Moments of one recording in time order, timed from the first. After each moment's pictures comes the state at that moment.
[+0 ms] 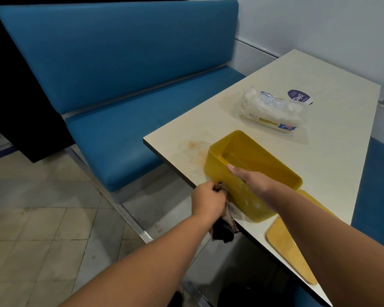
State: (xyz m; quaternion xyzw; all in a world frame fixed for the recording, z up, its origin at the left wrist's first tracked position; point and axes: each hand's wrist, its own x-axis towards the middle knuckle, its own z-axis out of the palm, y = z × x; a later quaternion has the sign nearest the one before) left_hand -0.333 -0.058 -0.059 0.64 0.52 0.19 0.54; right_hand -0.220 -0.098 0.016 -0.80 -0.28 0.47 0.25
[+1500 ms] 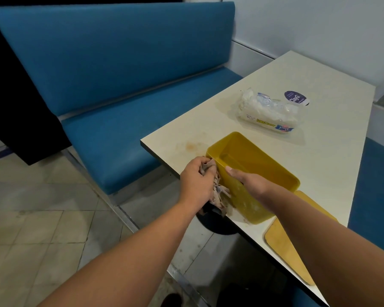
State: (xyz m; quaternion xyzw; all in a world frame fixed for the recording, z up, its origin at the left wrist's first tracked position) left_hand -0.341 -0.022 -0.046 0.63 0.44 0.36 0.54; right_hand -0.220 -0.095 0.011 -0.80 -0.27 0.47 0.25
